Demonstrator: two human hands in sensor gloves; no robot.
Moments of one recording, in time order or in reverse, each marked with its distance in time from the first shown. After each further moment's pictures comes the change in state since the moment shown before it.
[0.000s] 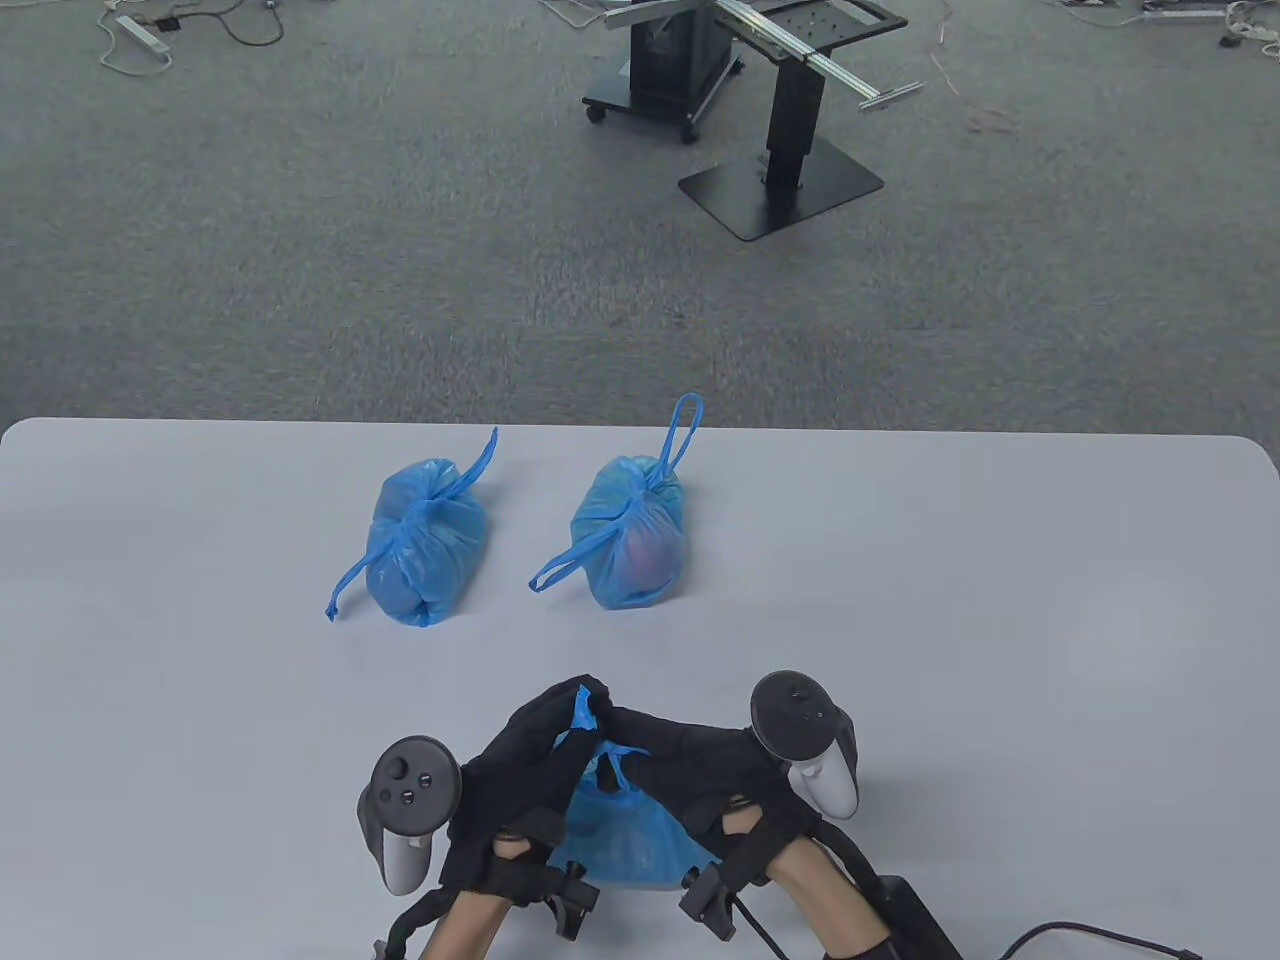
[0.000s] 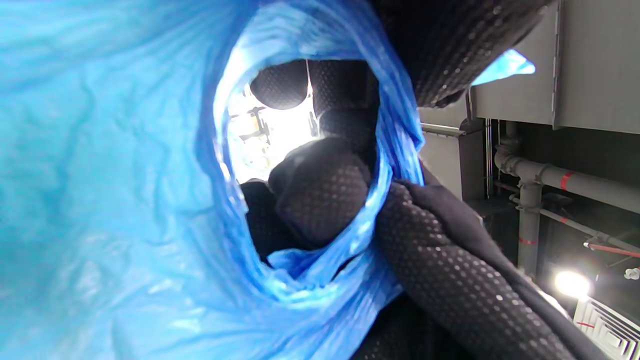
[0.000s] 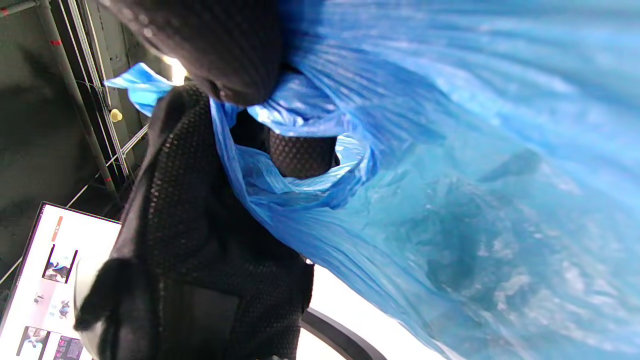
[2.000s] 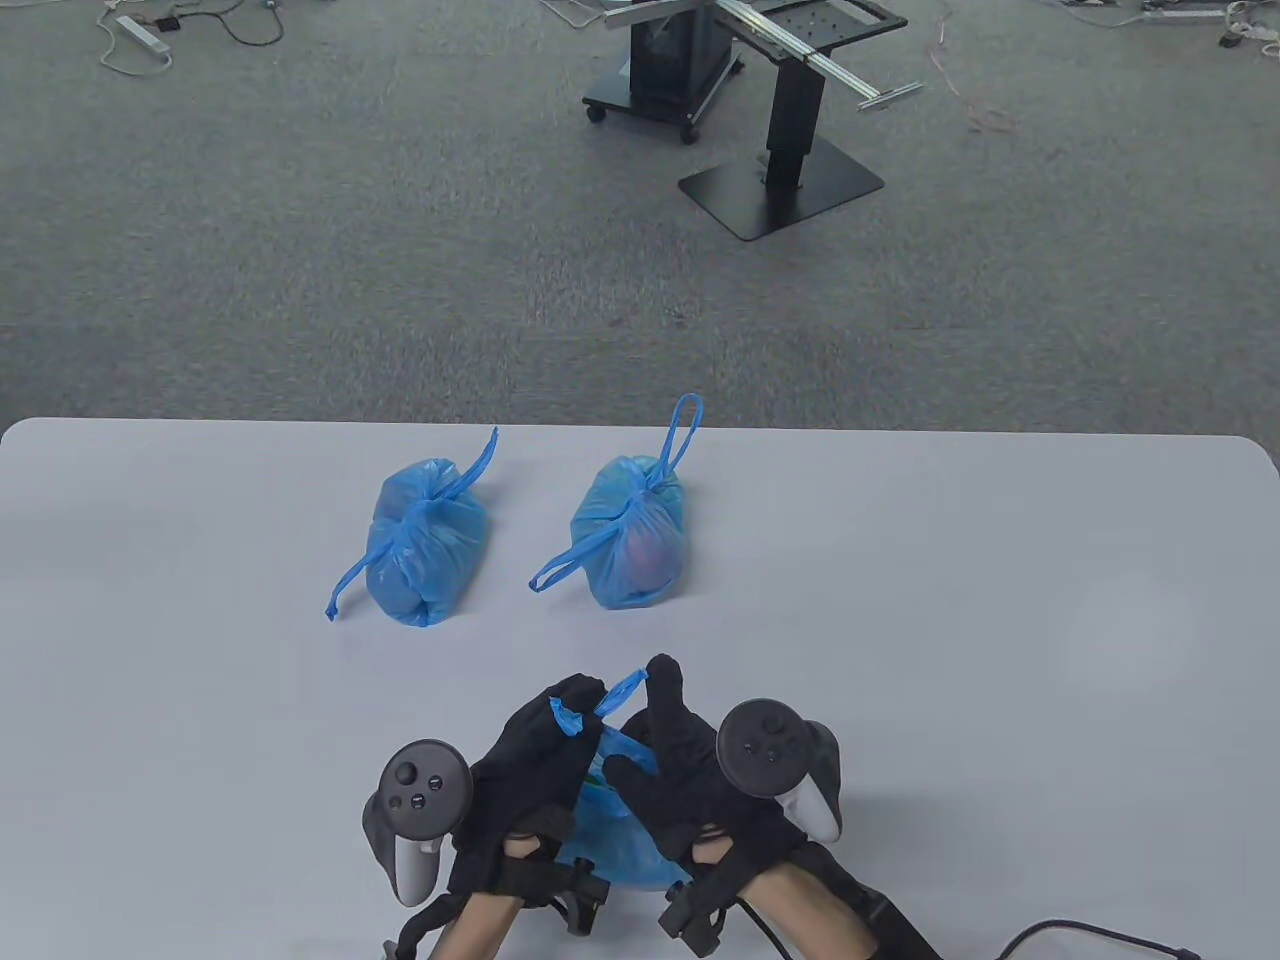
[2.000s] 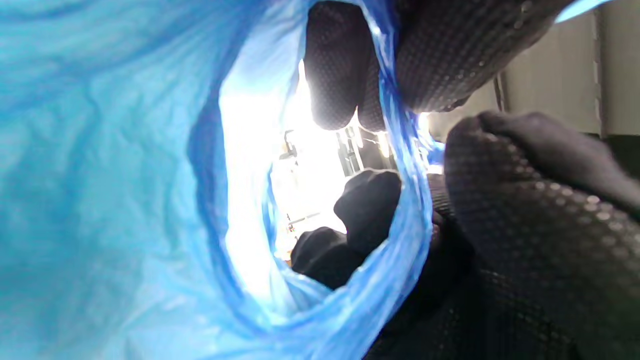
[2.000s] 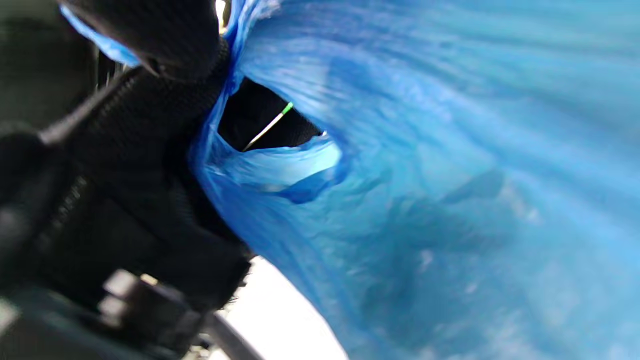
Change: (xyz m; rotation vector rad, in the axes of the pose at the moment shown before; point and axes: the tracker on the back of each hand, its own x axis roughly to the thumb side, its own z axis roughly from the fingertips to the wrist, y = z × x) left_hand -0.005 -0.004 0.004 0.084 0.115 -0.024; right_hand 0.018 0.024 0.011 -0.147 -0.064 0.370
